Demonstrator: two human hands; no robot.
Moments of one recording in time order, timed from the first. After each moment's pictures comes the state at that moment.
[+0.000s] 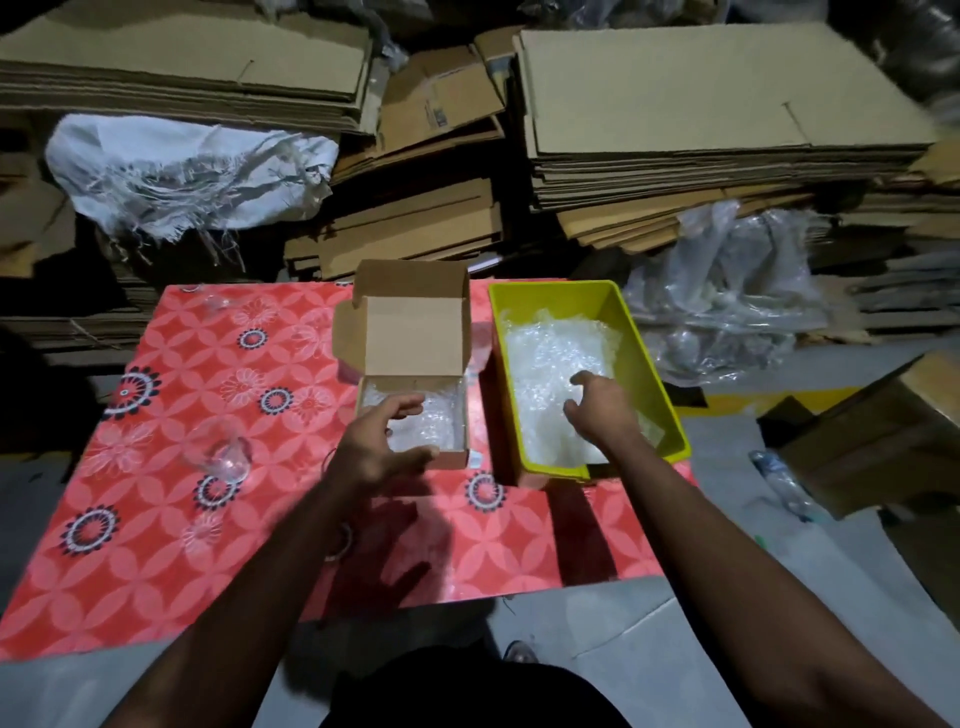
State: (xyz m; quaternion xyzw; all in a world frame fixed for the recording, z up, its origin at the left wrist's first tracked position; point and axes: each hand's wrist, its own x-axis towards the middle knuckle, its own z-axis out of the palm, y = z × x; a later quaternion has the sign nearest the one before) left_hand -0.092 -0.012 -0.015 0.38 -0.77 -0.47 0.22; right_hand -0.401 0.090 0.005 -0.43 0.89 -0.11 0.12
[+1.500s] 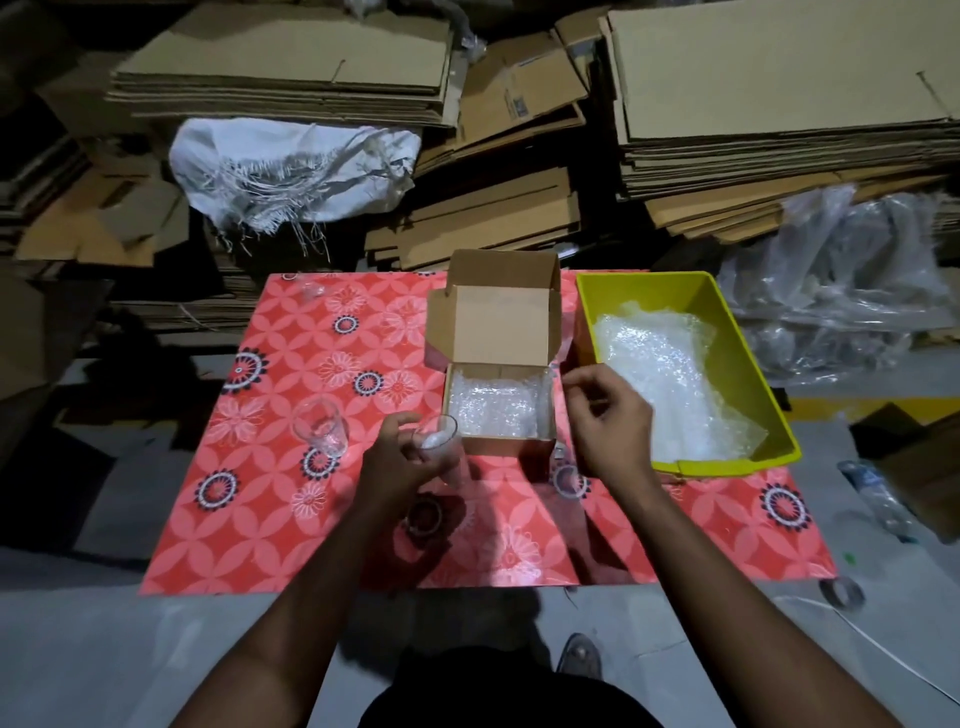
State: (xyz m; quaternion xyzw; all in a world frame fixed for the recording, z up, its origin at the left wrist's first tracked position) left_hand -0.013 -0.003 -0.031 0.54 -0.62 -0.50 0.27; right_hand -0.255 0.094 0.041 -0.44 0.71 -0.54 0.13
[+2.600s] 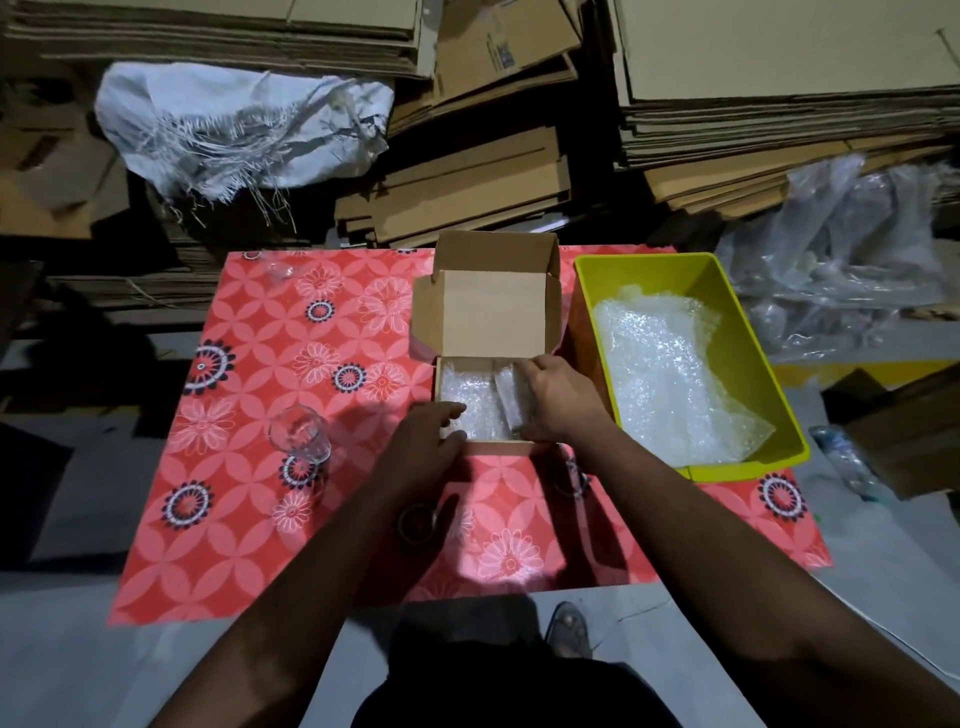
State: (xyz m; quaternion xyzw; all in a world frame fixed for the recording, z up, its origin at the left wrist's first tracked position) left_hand -0.053 -0.048 -0.041 0.42 -0.81 -0.39 0.13; right_hand -0.279 0.000 -0.016 -0.63 0.77 -0.01 0.12
